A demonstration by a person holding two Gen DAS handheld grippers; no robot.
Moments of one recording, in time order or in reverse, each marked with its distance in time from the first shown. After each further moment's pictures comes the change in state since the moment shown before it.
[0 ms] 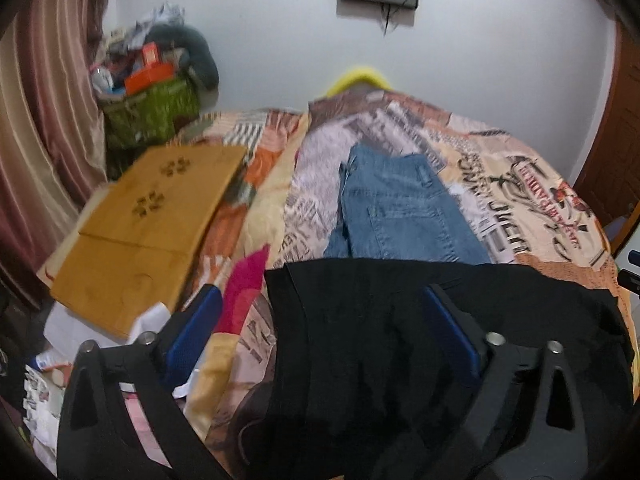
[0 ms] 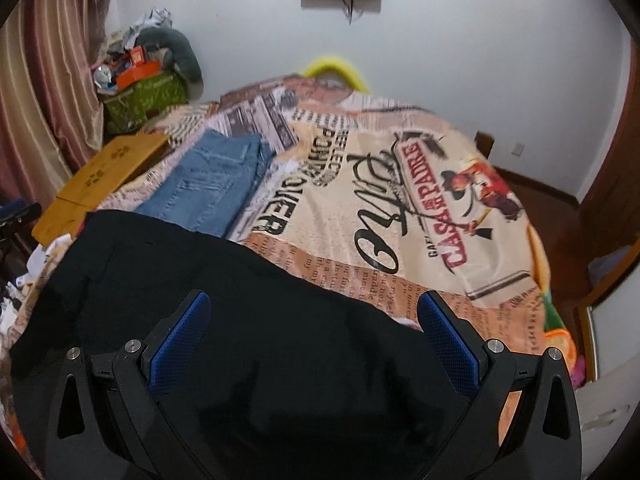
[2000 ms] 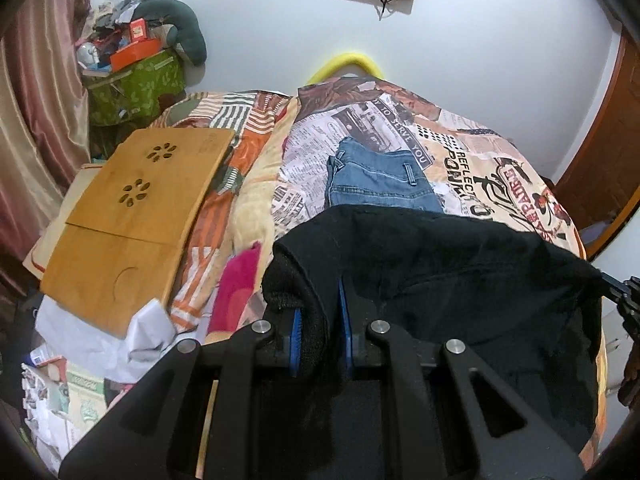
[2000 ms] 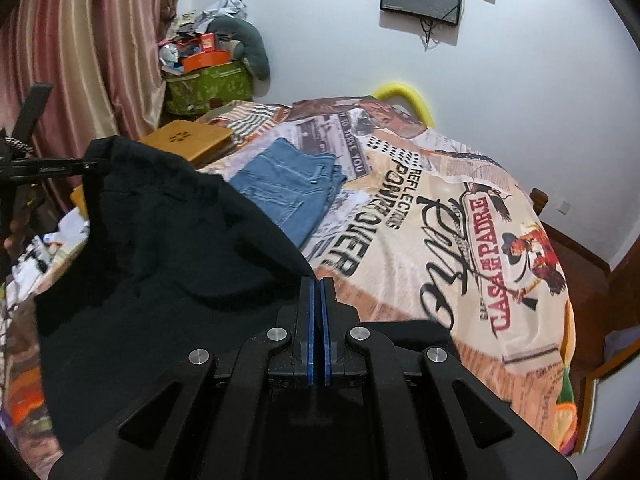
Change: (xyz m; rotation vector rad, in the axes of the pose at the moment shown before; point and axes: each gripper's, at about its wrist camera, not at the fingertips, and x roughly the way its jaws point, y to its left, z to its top) left arm -0.032 0.010 0.032 -0.031 0.075 -0.085; right arm -0.029 0.058 0.010 -0.204 -0.078 0.148
